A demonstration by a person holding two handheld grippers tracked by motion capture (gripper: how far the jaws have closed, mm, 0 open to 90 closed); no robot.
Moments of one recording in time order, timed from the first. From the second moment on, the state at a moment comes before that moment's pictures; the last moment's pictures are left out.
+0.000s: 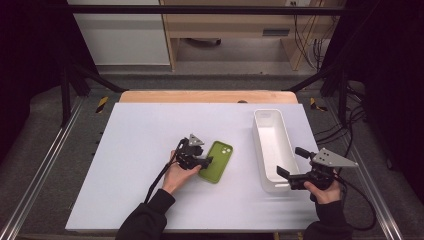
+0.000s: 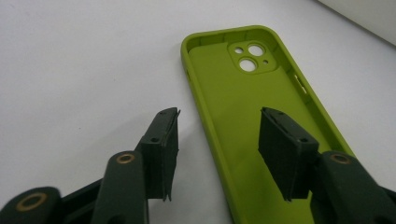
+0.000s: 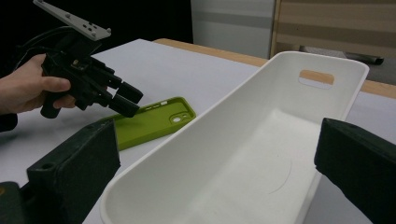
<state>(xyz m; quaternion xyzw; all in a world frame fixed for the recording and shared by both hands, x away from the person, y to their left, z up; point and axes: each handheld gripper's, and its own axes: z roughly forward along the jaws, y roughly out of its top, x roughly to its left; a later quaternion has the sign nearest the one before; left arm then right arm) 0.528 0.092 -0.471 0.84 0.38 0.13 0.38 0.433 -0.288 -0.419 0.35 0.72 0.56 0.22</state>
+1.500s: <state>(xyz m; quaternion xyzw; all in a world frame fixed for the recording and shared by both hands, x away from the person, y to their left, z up) 0.527 0.086 -0.471 0.84 0.39 0.14 0.34 0.432 -0.289 -0.419 0.35 0.72 0.56 0.22</state>
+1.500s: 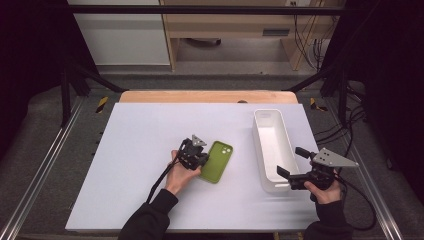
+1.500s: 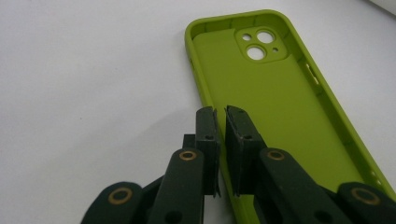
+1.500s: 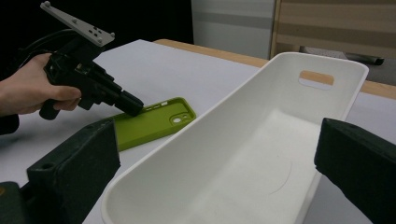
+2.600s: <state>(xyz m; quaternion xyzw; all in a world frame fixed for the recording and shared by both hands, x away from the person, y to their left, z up) 0.520 0.098 -0.450 0.84 0.37 0.16 0.38 0.432 -0.290 -0.417 0.35 0.72 0.56 0.22</state>
